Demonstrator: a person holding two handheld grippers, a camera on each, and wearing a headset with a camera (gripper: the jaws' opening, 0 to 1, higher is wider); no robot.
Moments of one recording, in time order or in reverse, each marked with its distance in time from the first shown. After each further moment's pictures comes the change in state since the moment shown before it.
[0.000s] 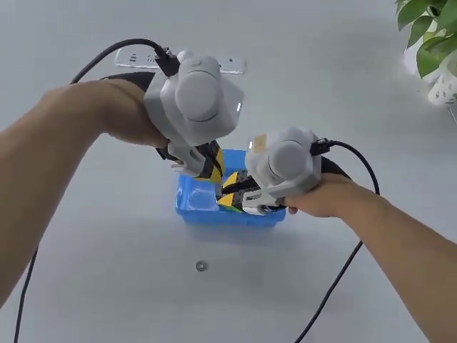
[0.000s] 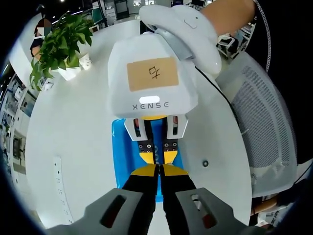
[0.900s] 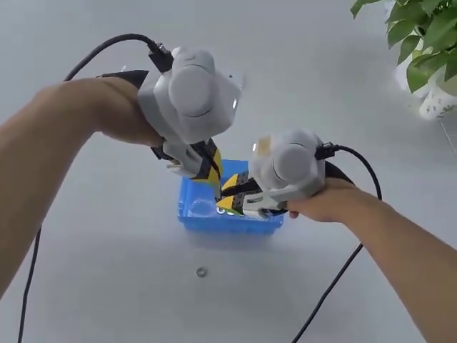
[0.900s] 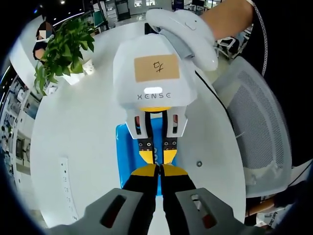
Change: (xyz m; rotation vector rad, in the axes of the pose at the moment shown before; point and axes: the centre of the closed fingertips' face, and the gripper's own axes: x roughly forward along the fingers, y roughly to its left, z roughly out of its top) left arm -0.030 -0.009 0.013 0.005 -0.004 0.027; right arm -0.022 0.006 0.024 -0.028 -0.040 -0.040
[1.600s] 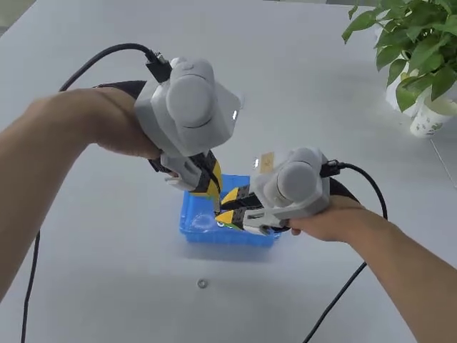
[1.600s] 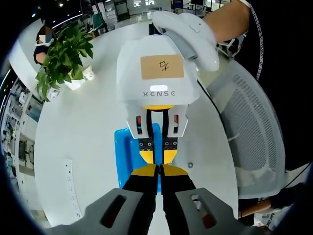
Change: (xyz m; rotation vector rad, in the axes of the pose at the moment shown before) left arm -0.023 -0.019 0.017 0.013 0.007 0.017; right arm -0.021 0.018 0.021 -0.027 -0.025 -0.034
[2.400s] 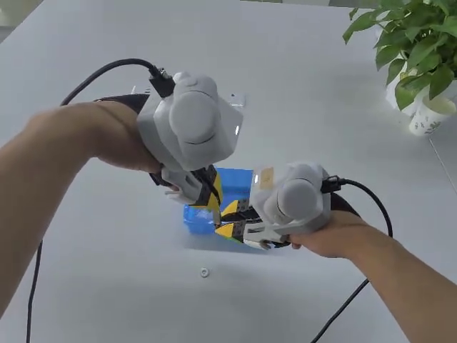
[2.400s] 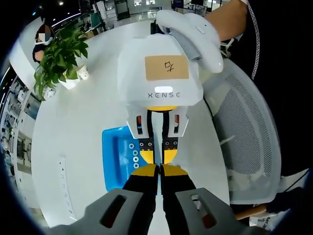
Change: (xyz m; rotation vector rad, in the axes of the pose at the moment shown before) left arm 0.009 -0.032 -0.001 -0.014 0.004 -0.014; right arm 0.004 0.034 -0.005 -0.013 0.010 0.012
